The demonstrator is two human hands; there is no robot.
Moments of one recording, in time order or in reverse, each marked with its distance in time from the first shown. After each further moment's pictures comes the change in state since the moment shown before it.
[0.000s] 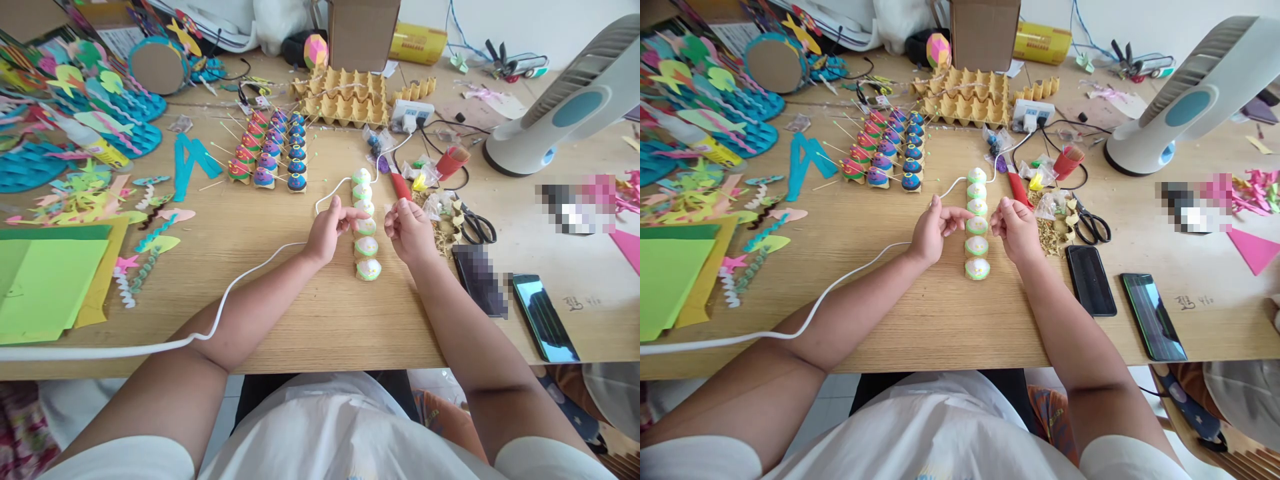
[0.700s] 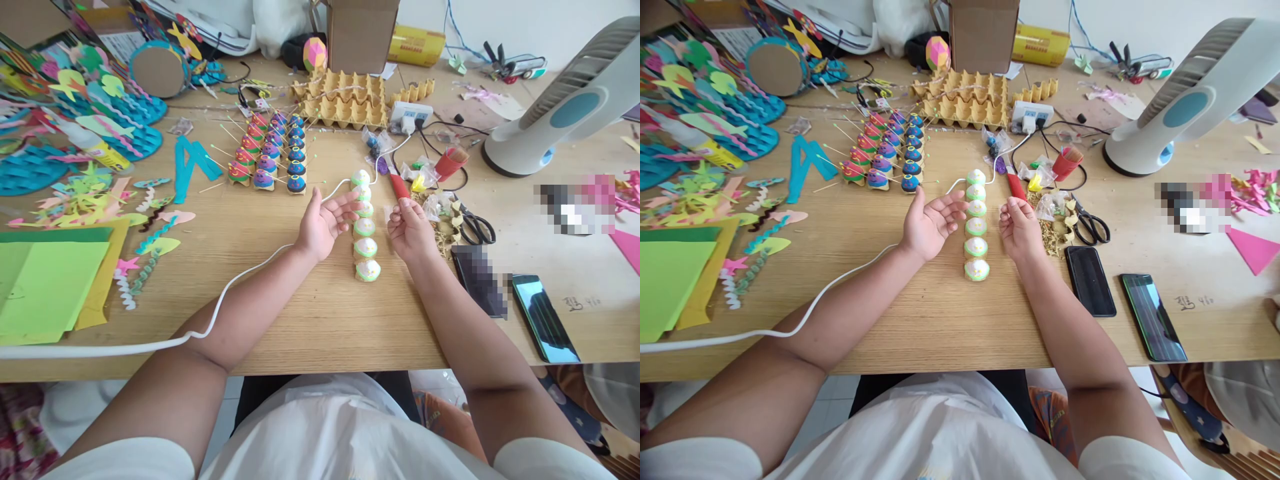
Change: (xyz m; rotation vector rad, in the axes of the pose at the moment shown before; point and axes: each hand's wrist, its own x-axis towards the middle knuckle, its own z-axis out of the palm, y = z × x) left_hand 0.011 0.017 -0.011 -0.267 -0.054 -0.181; right_hand 0.018 0.015 -0.019 0.290 0.095 0.052
